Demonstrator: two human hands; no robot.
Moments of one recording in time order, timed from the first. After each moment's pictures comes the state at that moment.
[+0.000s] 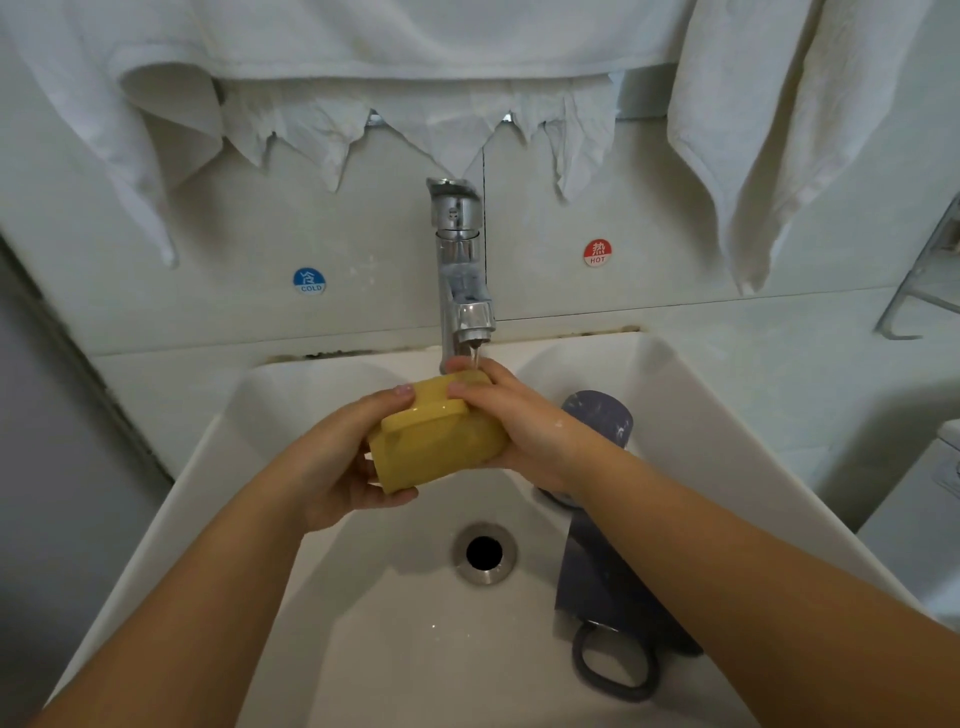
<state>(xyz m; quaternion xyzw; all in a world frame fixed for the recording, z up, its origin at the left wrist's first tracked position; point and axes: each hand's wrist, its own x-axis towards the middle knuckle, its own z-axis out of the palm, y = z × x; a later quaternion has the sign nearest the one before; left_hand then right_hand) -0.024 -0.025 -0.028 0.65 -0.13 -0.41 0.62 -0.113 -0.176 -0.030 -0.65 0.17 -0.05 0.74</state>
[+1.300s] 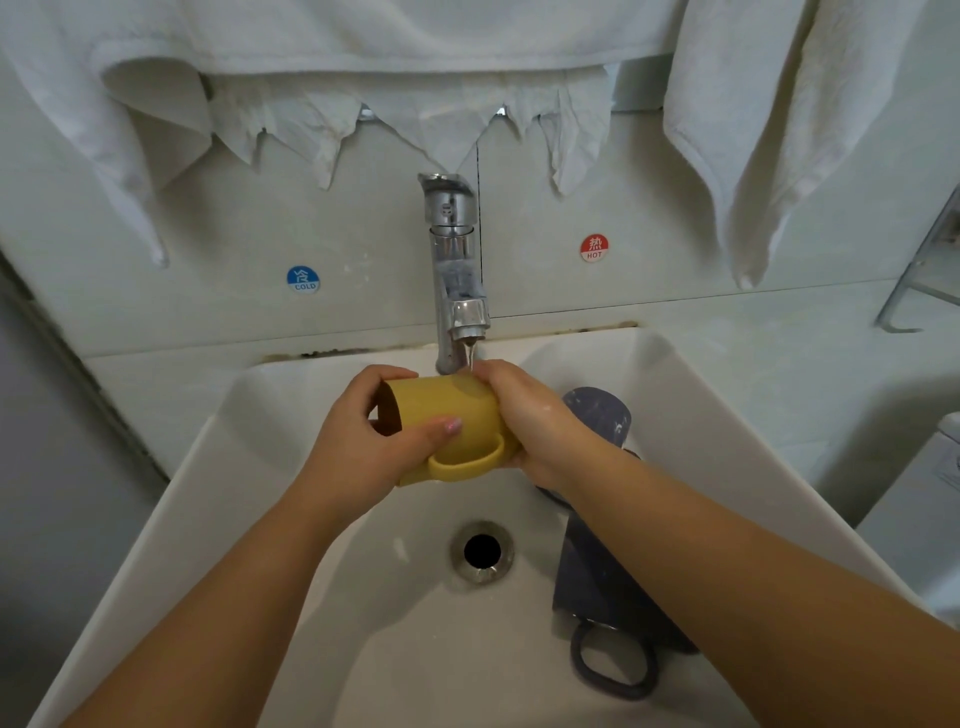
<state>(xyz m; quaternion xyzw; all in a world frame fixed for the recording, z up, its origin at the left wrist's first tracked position) -0.039 -0.035 -0.038 0.75 -0.32 -0.11 0.57 -0.113 -0.179 -0.024 -0.62 0.31 -0.08 0.72</state>
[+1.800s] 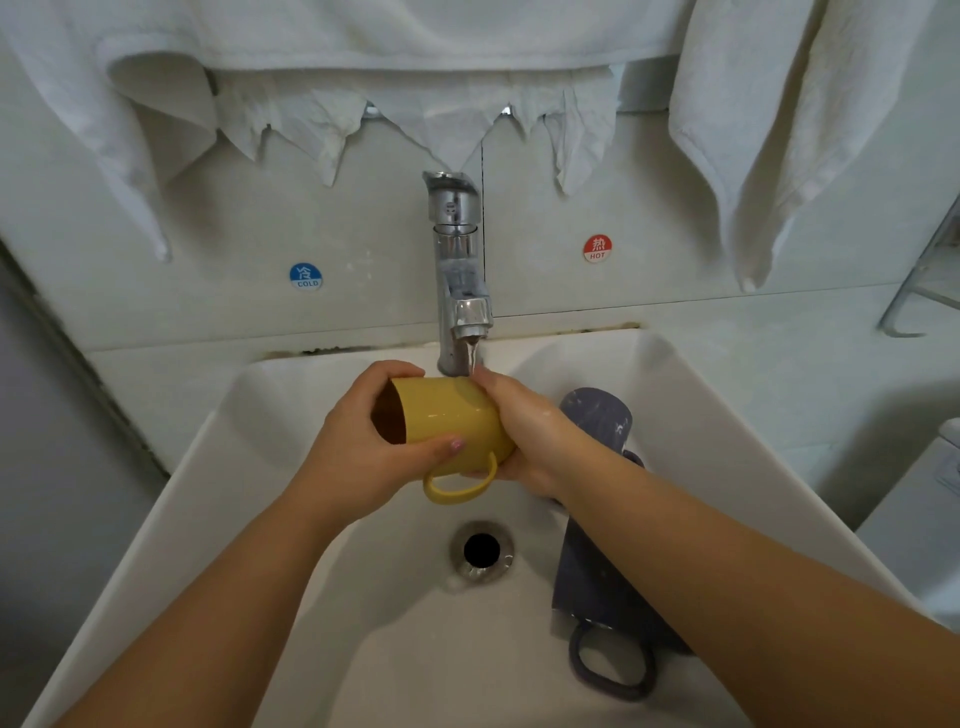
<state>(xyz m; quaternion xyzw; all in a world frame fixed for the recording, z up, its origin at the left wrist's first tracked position) -0.041 -0.032 -0.038 0.76 -0.35 -0.09 0.54 -0.112 -0.177 -0.031 -0.58 0.33 -0.04 0.74</state>
